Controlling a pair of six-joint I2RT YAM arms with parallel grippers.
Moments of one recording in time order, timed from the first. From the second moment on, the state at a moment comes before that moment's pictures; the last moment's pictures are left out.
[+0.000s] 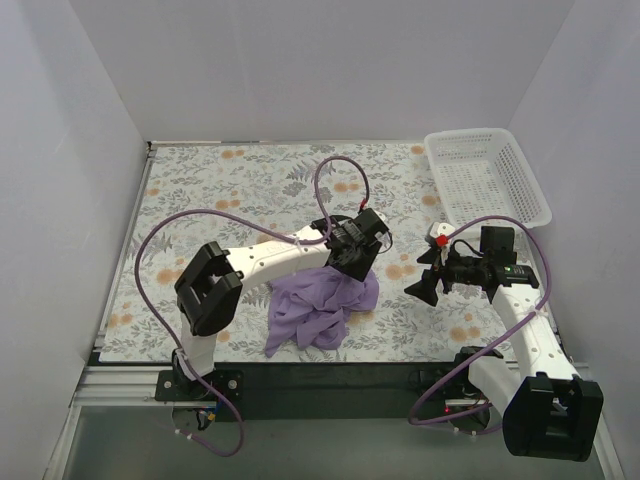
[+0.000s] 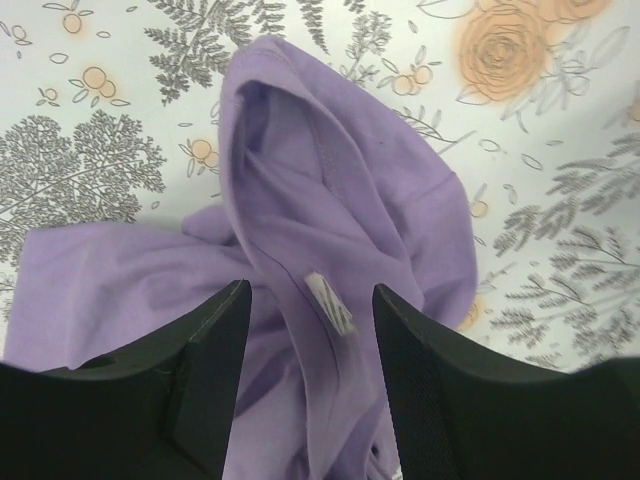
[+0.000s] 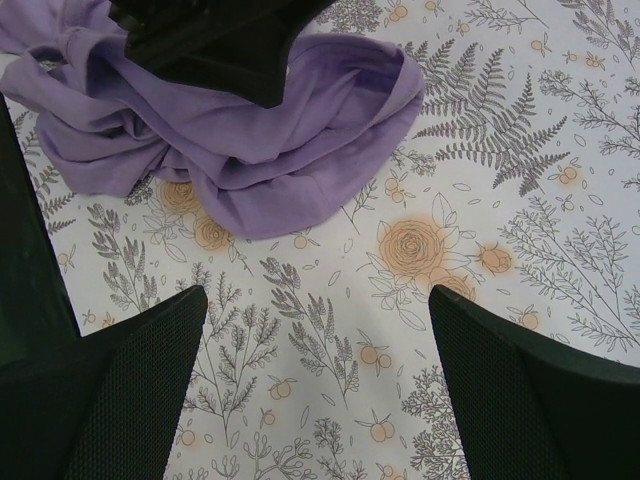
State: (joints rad) left arm -1.01 1.89 1.53 -0.72 -0.22 -0.42; right arm -0.04 0.95 0.63 -0.61 -1.01 -0.78
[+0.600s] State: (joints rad) left arm -0.96 2.16 1.85 -0.80 -0.32 -0.35; right arm -0.06 0.95 0.63 -0.62 -1.02 -0.79
